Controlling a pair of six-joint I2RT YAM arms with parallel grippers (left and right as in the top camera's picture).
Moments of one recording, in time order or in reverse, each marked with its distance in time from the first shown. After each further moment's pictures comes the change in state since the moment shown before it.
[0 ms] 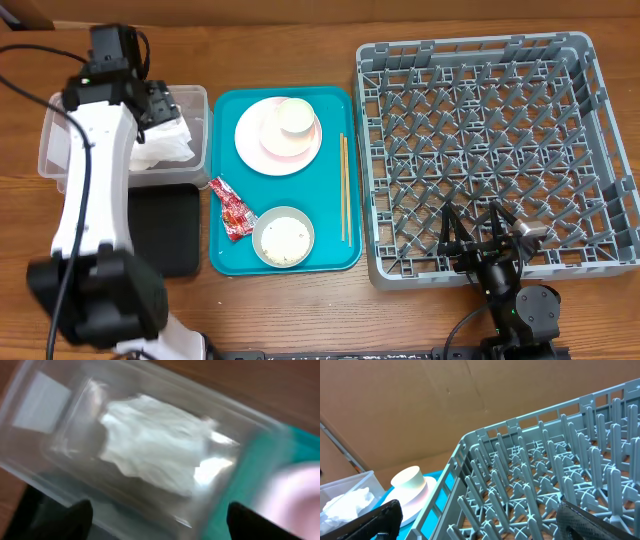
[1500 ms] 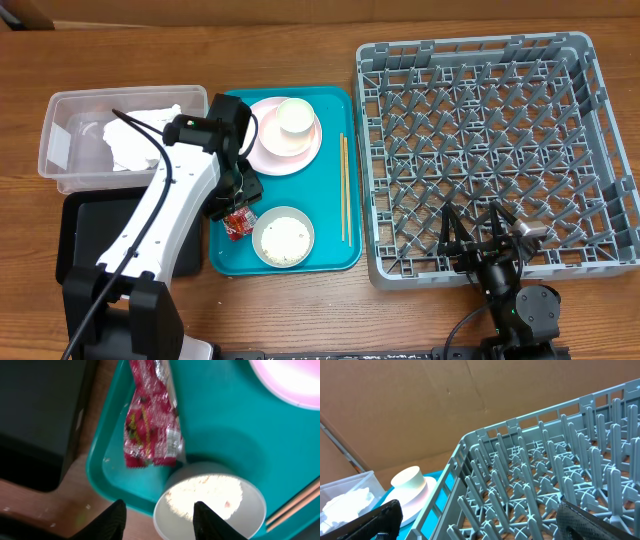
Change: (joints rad) left arm -0.348 -0.126 -0.367 -0.221 0.187 -0.428; right arm 0.000 0.000 0.000 0.000 0.000 0.000
